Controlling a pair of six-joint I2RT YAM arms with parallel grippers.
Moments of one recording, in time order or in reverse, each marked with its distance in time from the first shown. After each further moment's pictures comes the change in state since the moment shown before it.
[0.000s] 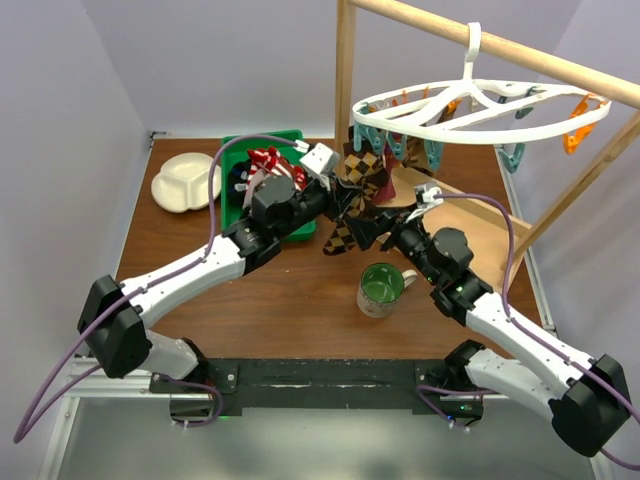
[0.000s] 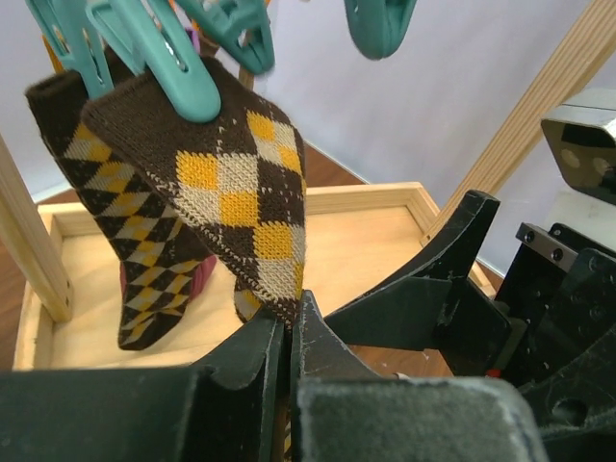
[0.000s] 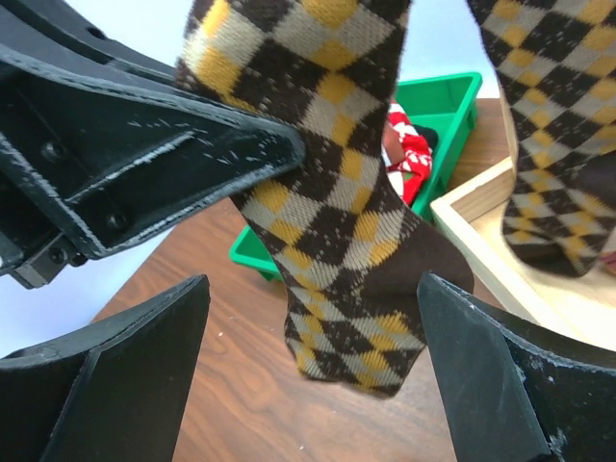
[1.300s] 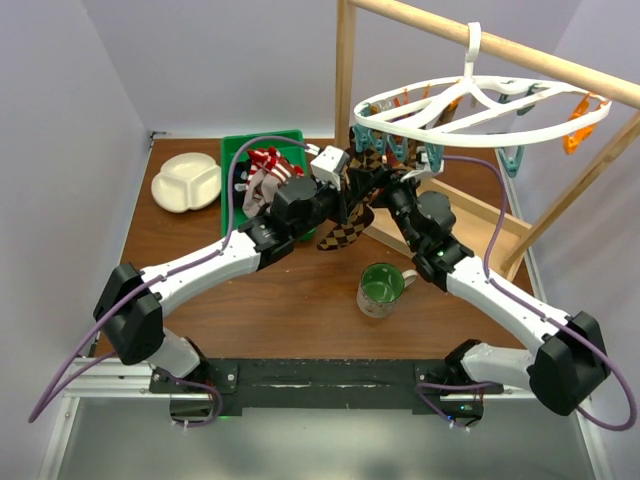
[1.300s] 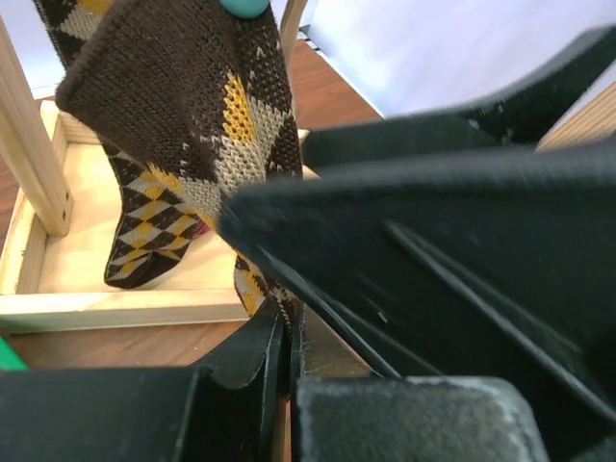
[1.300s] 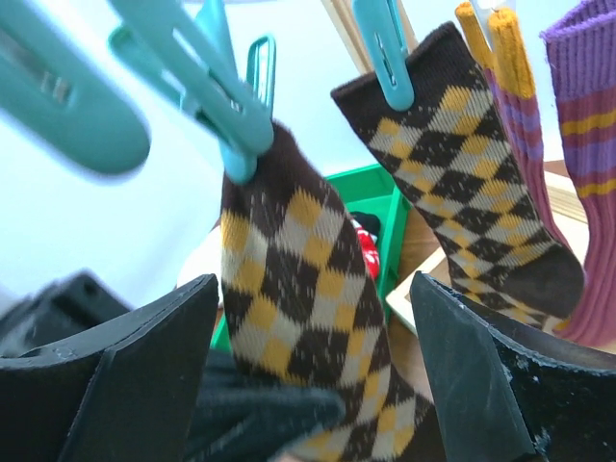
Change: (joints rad) left arm -0.026 0.103 0.047 -0.111 -0.125 -0.103; right arm -0.013 0.250 0.233 0.063 0.244 0.044
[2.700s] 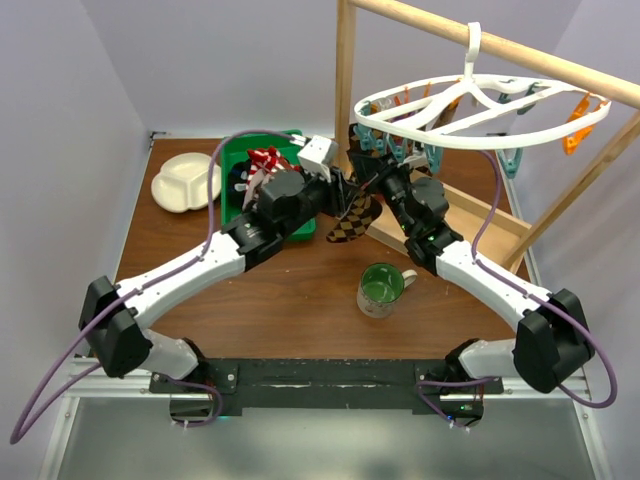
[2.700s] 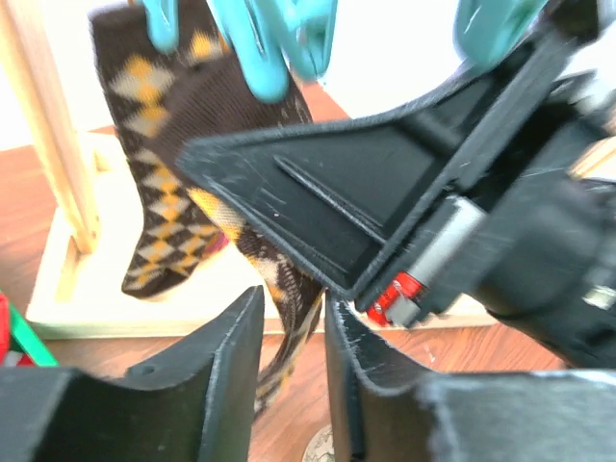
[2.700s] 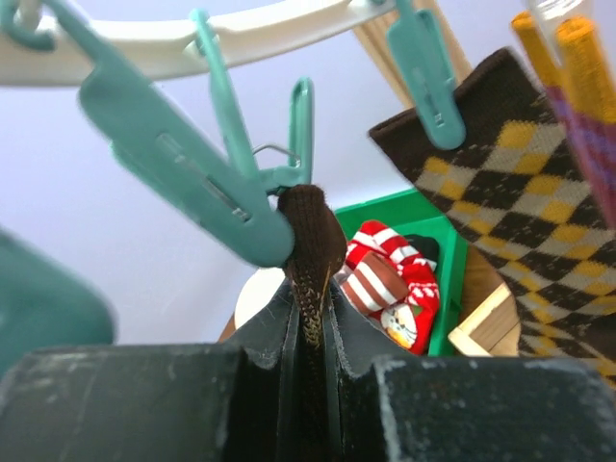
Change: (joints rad) left arm -0.005 -0.075 0.045 -0.073 -0.062 0.008; right arm -0.042 0.153 0.093 0.114 -0.085 0.145
